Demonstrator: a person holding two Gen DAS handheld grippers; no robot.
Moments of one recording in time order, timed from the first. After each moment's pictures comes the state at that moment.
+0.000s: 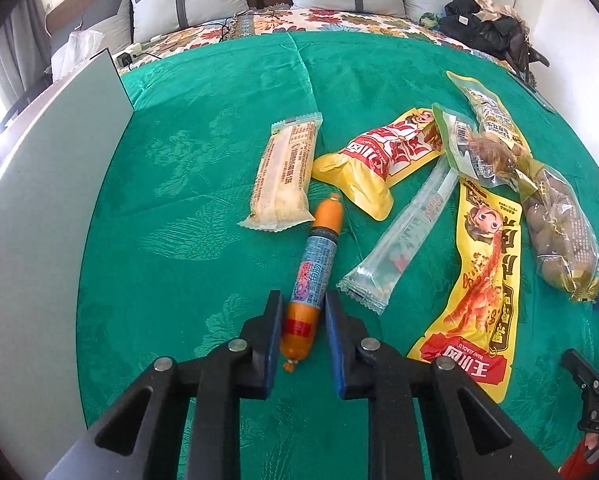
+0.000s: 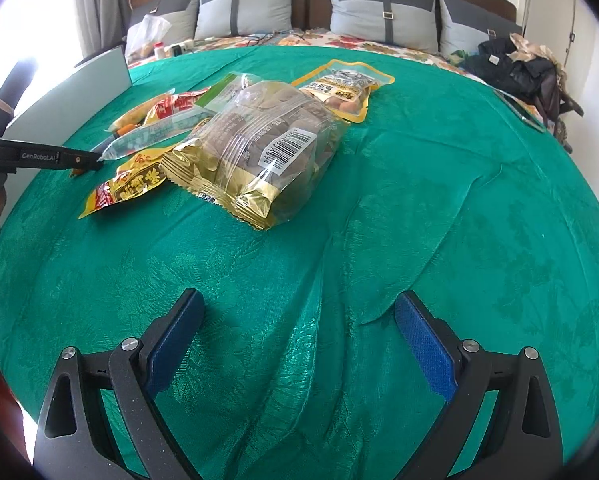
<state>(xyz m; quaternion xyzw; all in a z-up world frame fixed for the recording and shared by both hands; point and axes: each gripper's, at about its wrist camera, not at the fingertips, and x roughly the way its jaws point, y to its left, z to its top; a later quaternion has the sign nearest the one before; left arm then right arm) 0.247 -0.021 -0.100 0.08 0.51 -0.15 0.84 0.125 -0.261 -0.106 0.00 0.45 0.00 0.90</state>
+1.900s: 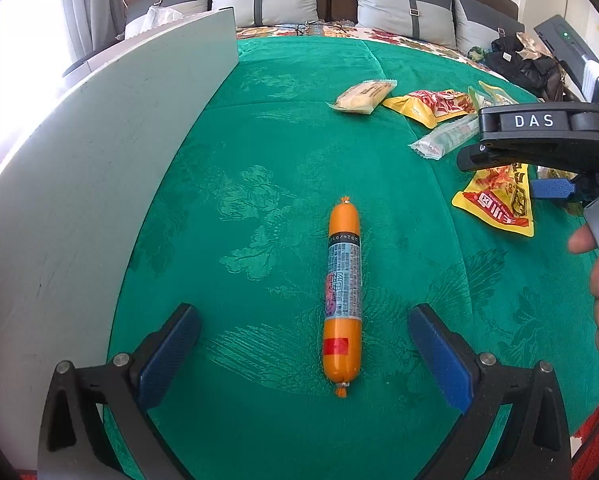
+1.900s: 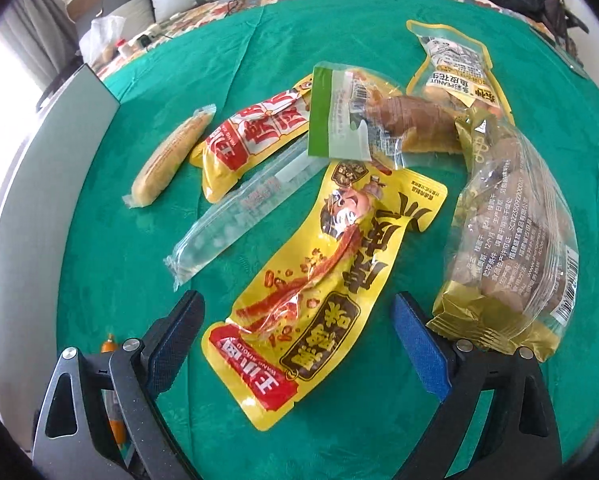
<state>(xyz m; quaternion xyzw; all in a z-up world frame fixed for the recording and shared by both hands) 0.133 0.053 -0.117 0.03 0.48 -0.06 0.88 0.261 -0.150 -0.093 0.11 0.55 -0.04 0.83</state>
